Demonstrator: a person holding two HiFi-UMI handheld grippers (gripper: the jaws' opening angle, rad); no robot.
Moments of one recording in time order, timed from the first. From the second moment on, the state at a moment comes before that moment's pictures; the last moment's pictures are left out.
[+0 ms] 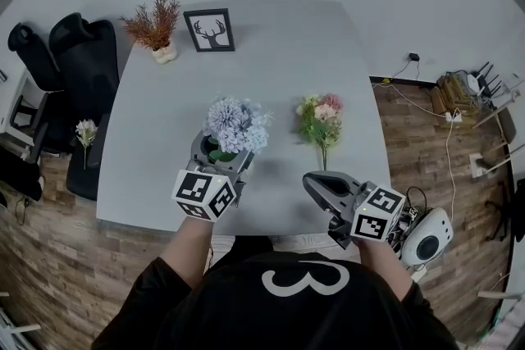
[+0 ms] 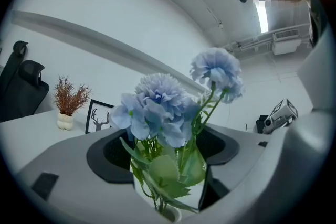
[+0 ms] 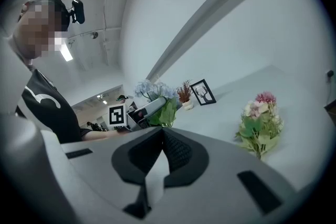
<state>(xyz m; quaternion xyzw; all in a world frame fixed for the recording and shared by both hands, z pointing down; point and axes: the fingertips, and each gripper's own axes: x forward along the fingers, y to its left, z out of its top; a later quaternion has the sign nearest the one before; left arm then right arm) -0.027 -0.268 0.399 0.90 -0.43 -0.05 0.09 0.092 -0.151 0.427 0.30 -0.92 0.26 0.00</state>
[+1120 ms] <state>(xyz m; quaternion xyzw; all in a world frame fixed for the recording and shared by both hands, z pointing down) -0.039 -0.178 0.380 0.89 -0.44 0.00 0.11 0.072 -0.087 0.404 0.24 -0.94 0.23 -0.02</state>
